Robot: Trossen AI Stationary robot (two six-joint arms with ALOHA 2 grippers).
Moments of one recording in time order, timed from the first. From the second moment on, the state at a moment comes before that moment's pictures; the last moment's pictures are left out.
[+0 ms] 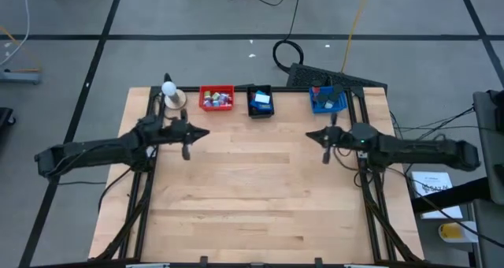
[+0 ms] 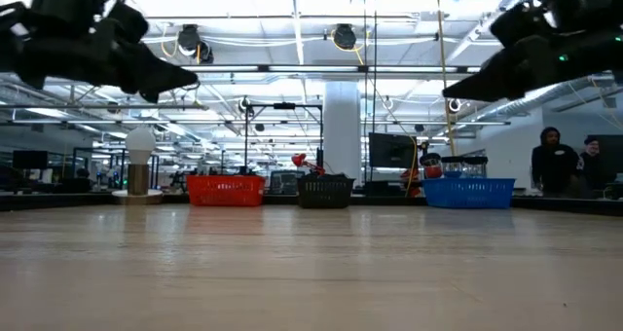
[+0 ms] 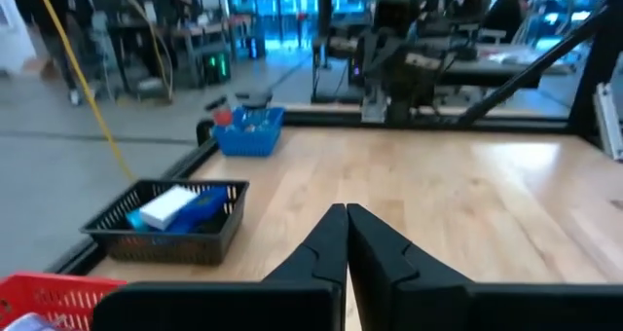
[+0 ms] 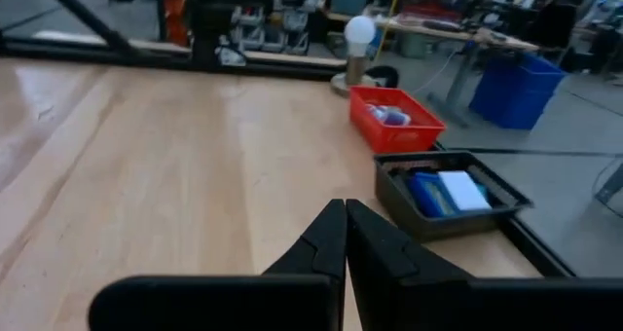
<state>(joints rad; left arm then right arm) 0.40 0.65 0.15 0.42 0.28 0.07 -0.20 0.59 0.20 0.22 0.05 -0.14</state>
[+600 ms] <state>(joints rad) 0.40 0.08 0.01 0.14 0.22 -0.02 -0.31 0.00 0.07 -0.06 0.05 -0.13</state>
